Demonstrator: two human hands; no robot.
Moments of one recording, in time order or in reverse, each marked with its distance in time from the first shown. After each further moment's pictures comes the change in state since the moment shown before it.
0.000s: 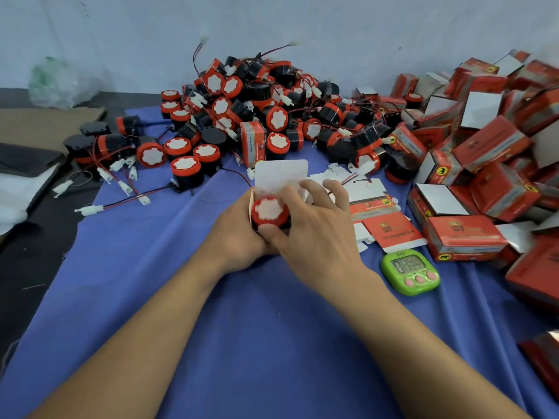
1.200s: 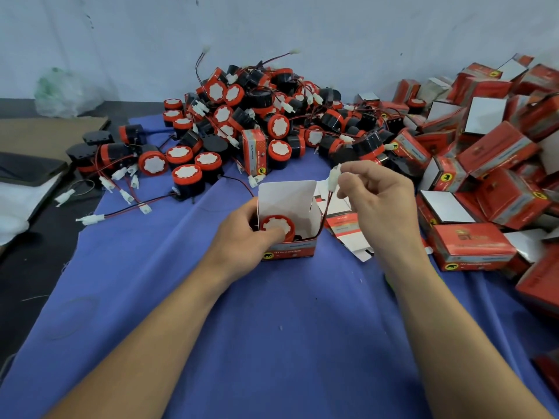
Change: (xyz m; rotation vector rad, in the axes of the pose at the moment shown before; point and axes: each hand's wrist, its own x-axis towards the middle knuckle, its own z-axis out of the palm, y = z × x) left_hand 0.002 0.008 0.006 -0.203 0.030 -0.131; right_hand 0.026 0.066 -0.029 0.850 0.178 0.421
